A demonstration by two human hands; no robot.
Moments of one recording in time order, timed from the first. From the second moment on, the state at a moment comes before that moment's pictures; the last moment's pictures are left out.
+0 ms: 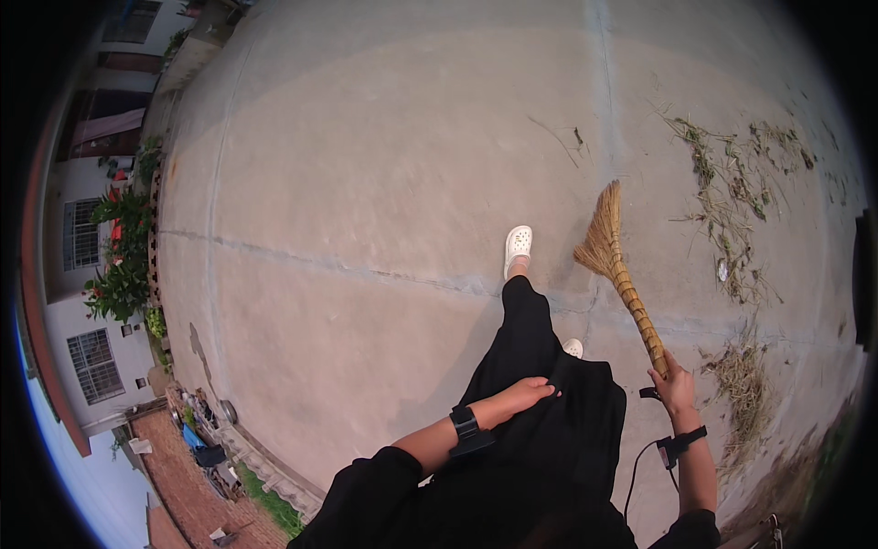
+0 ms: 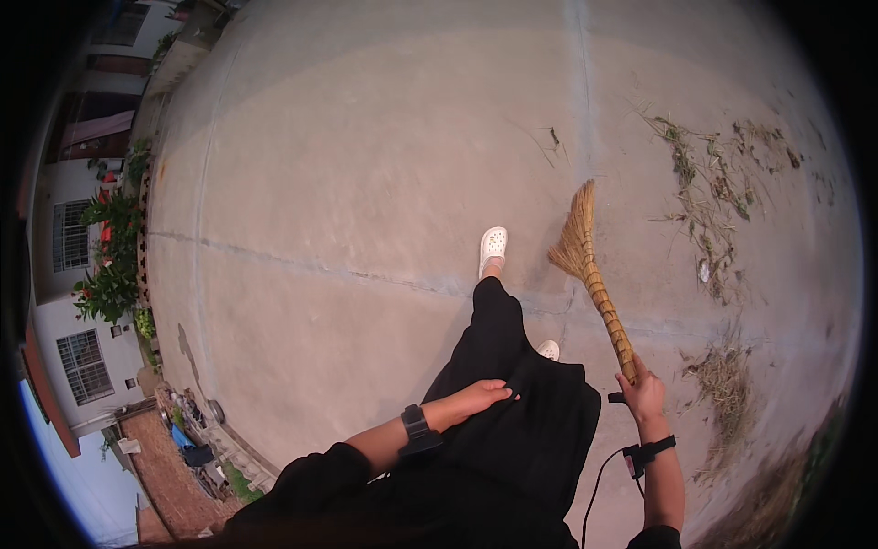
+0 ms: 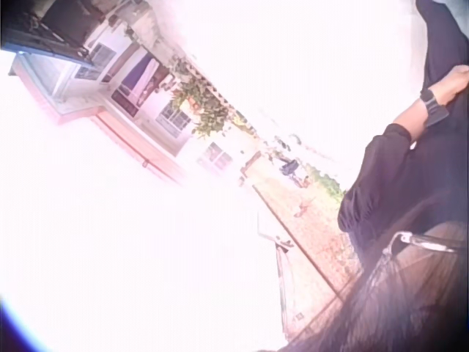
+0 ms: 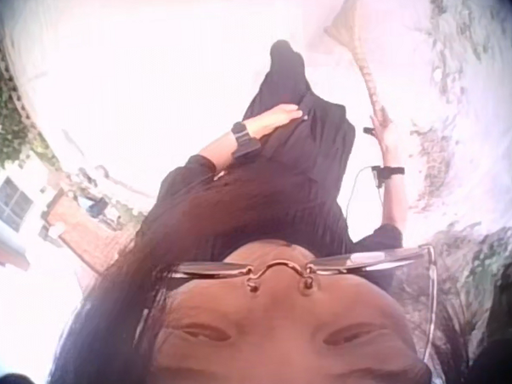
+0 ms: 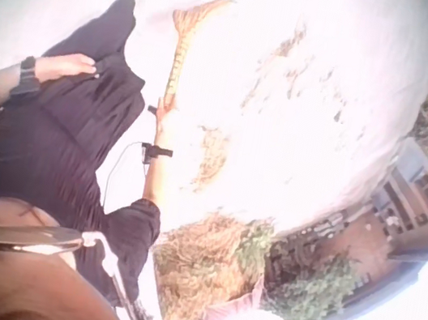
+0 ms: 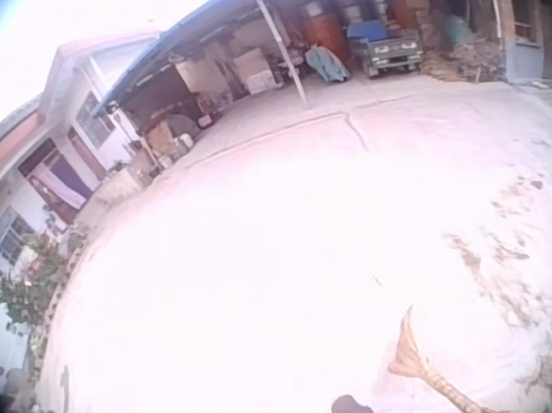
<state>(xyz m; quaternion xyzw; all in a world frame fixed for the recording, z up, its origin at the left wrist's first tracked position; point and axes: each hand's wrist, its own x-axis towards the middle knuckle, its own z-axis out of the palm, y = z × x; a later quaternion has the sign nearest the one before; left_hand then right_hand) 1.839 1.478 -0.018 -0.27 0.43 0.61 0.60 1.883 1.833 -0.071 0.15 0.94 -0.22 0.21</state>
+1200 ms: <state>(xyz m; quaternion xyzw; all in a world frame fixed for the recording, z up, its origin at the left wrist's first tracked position) 1.673 1.294 -0.044 -0.47 0.41 0.62 0.48 1.498 1.819 -0.117 0.25 0.91 -0.04 0.33</state>
